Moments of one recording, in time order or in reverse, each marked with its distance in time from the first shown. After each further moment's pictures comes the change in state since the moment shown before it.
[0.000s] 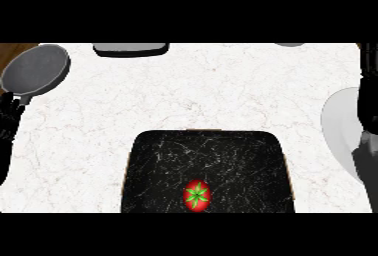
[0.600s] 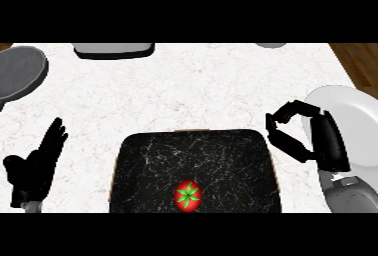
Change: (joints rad) left arm 0.046 -0.128 -0.133 0.054 -0.014 0.057 0.201; right arm 0.165 -0.025 0.337 -0.041 0.389 -0.132 0.227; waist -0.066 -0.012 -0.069
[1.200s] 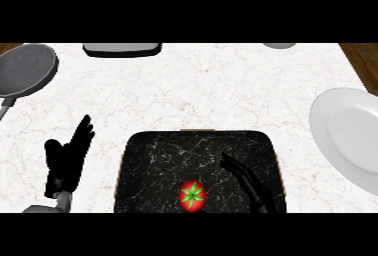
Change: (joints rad) left arm -0.070 -0.097 -0.090 0.004 -0.049 0.066 0.136; right arm 0.380 0.270 0.388 -0.123 0.229 -0.262 -0.082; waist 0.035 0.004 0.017
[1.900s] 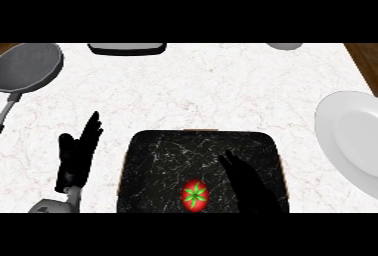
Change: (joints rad) left arm -0.039 -0.033 -0.025 0.011 -0.039 0.018 0.038; right arm -0.088 -0.066 0.077 -0.226 0.465 0.528 0.745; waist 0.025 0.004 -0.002
